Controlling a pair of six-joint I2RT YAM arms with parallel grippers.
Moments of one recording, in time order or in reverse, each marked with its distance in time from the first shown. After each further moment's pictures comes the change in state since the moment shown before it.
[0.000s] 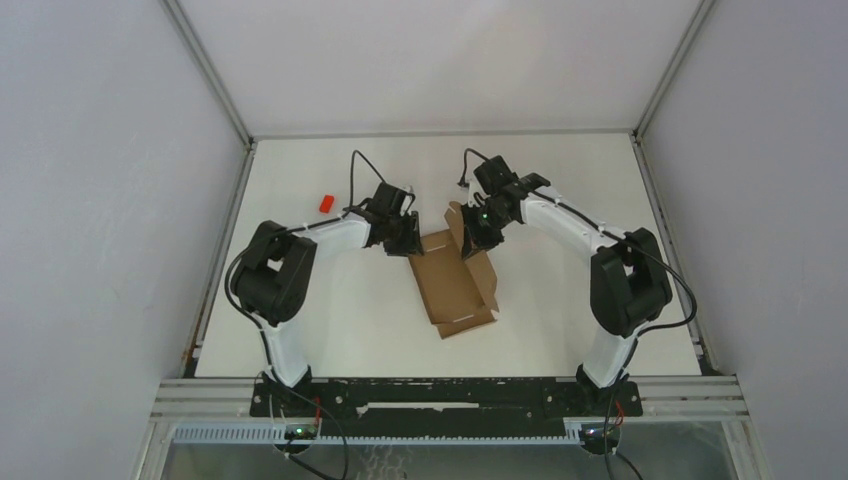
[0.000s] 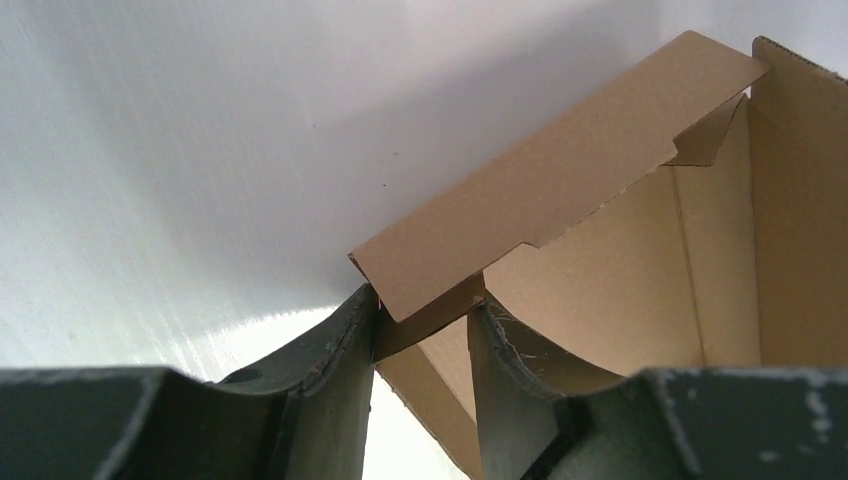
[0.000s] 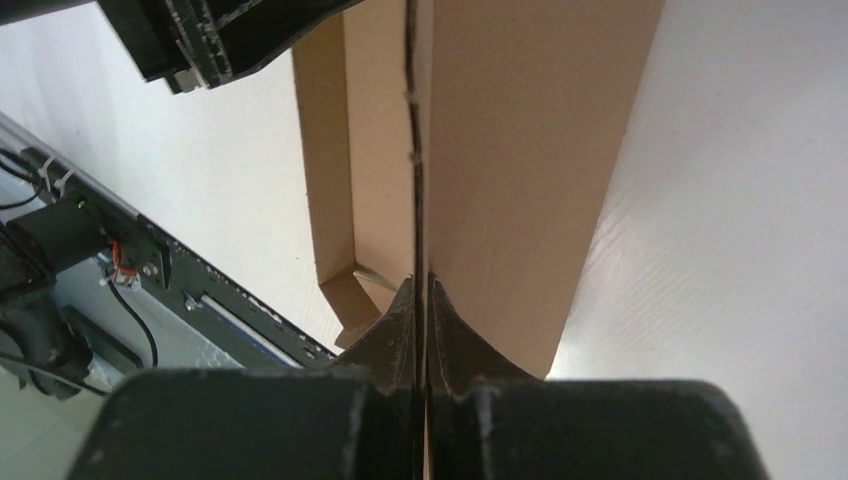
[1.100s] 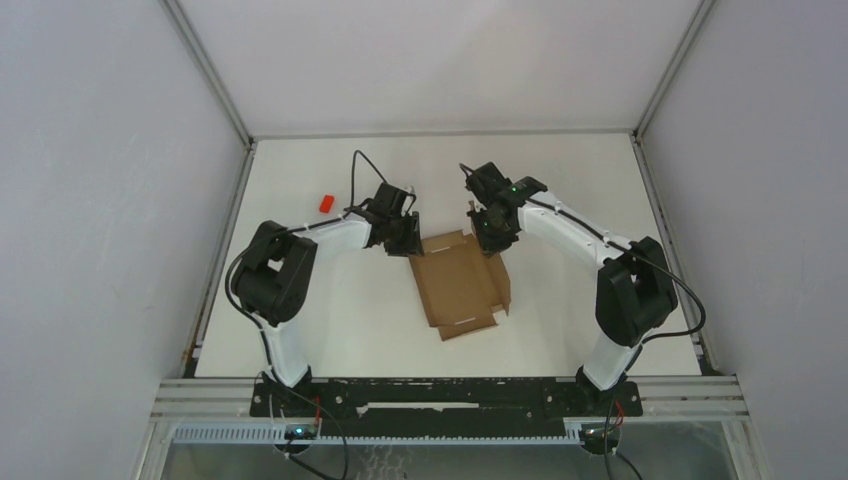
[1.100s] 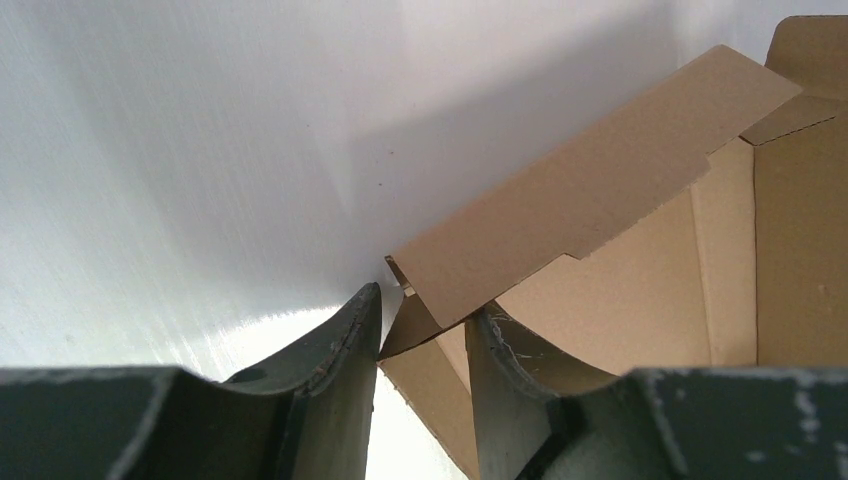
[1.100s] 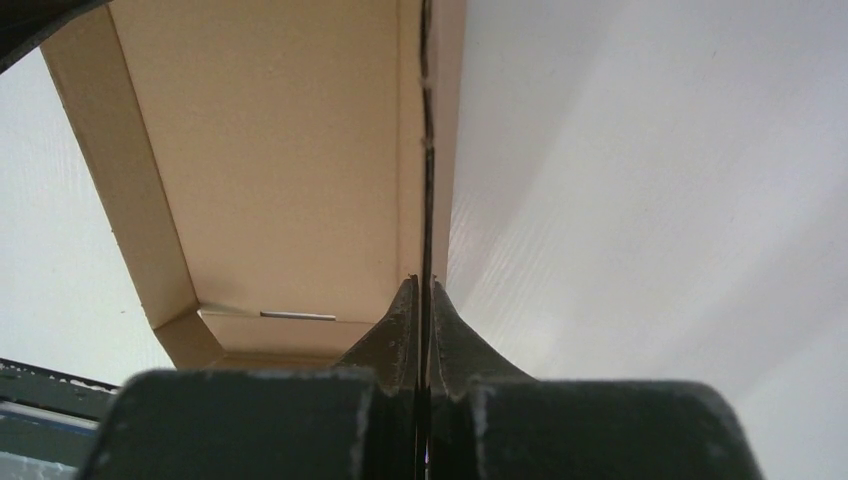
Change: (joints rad) left arm -0.005 0.000 0.000 0.000 -0.003 0.015; right arm 0.068 -0.056 -0.001 -0.116 0.459 -0.025
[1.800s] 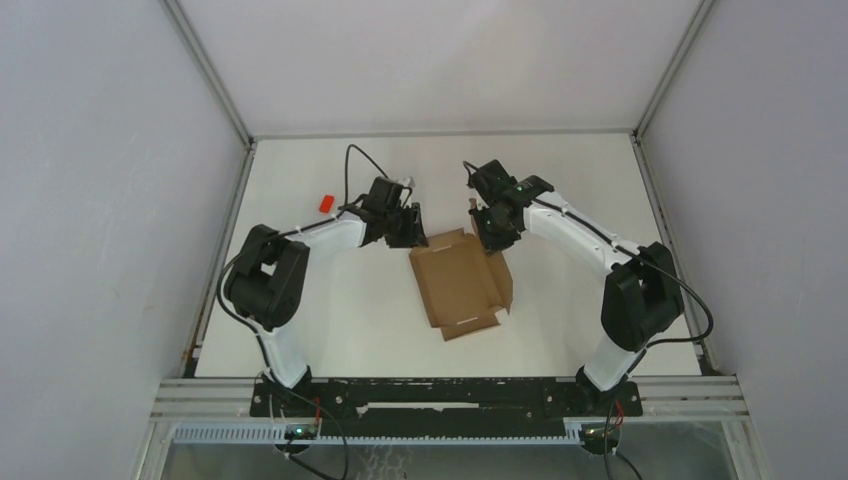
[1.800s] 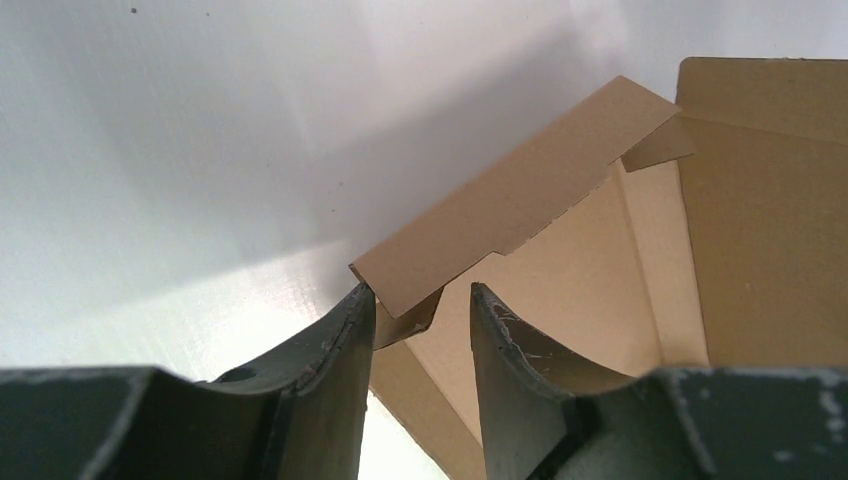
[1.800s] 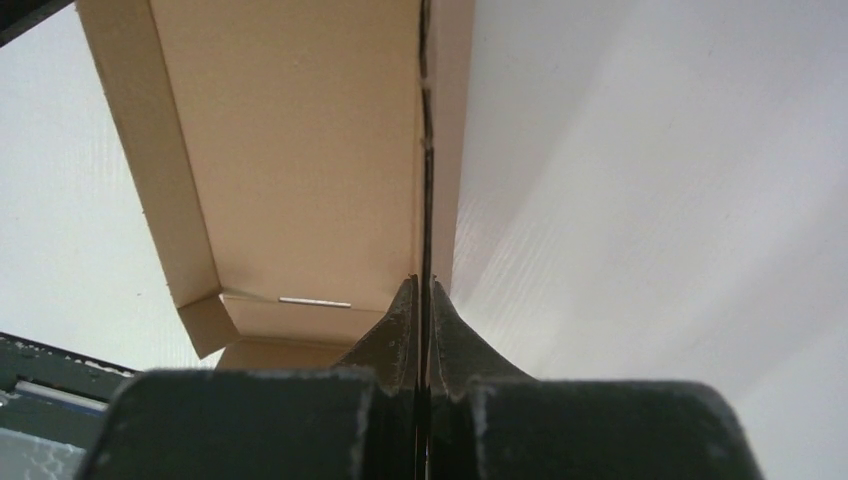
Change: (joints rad) left arm 0.014 -0.046 -0.002 0.053 0.056 -0.002; right arm -0.006 -0.028 0.000 -0.009 -0.021 -0.013
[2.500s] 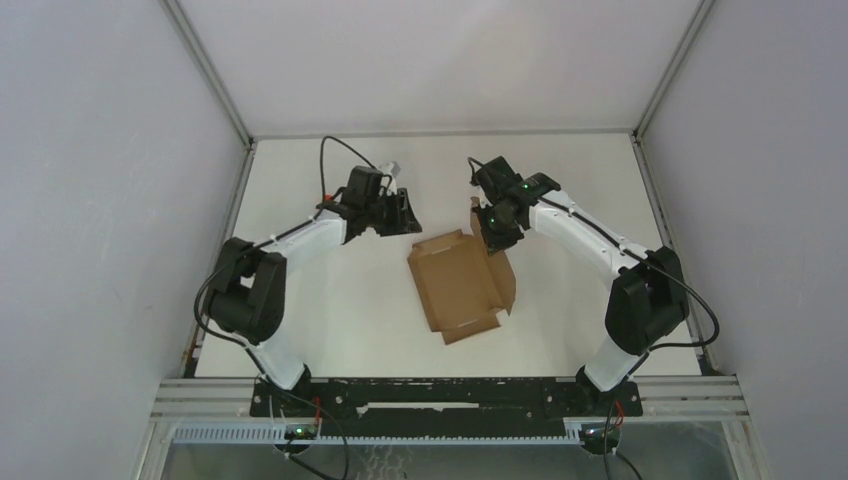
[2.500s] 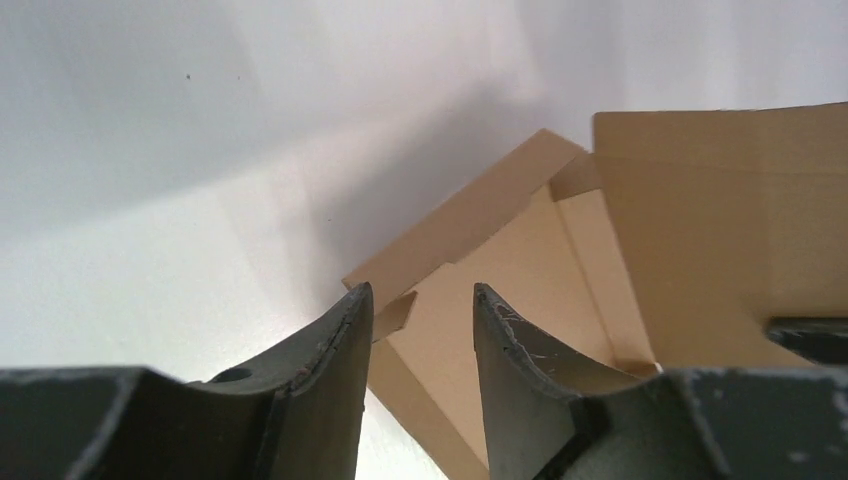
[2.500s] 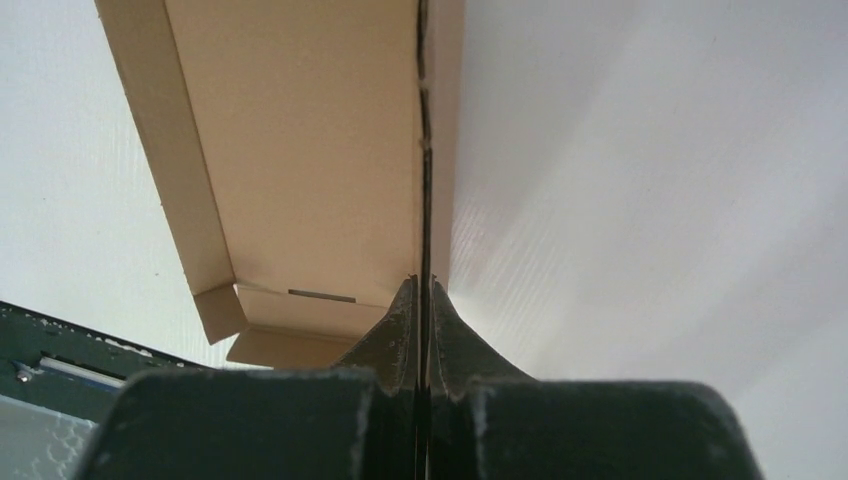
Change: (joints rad) left arm 0.061 -0.097 -0.027 0.032 0.067 0.000; right arm -0.014 -0.036 0.013 -0.035 -0.039 0.000
